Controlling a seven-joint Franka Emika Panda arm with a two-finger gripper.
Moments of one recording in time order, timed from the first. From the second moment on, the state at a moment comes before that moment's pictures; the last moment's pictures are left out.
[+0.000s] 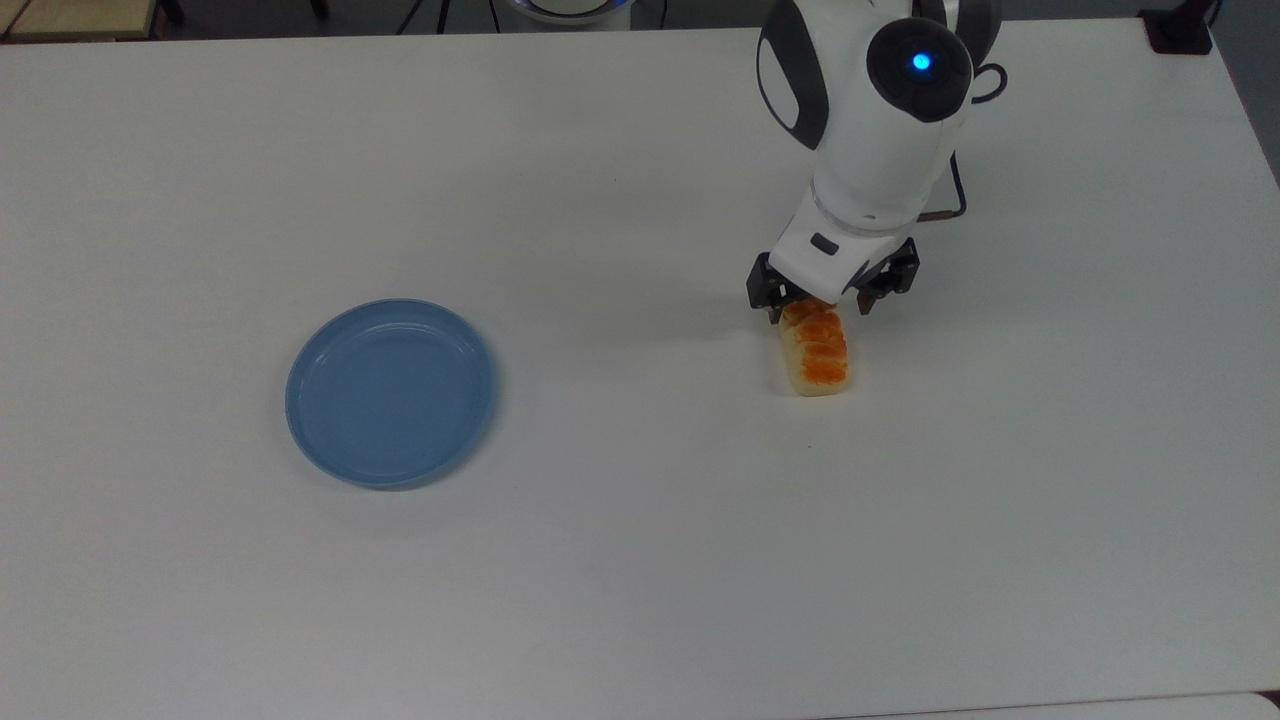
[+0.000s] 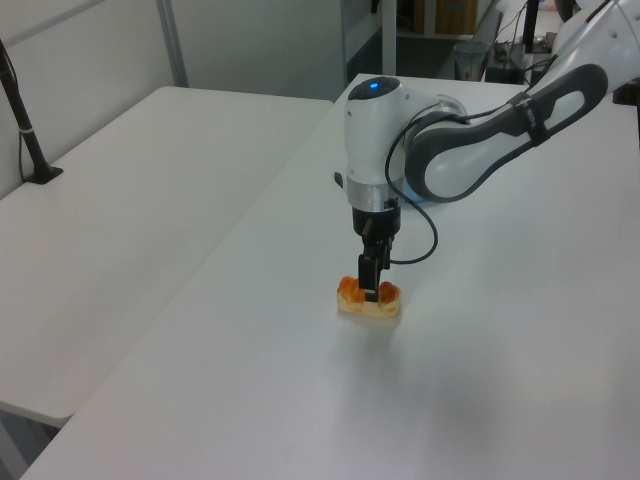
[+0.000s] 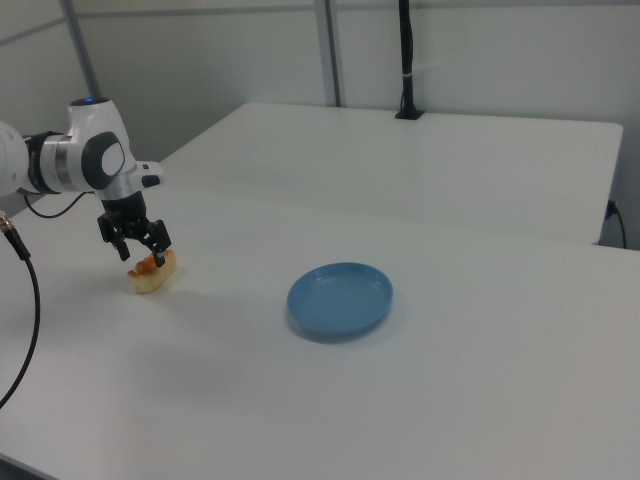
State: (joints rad) arm 0.43 0.55 -0.03 -1.52 0.02 2.07 0.27
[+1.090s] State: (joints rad) arm 0.32 0.54 -0.09 -1.47 -0.05 2.05 0.10
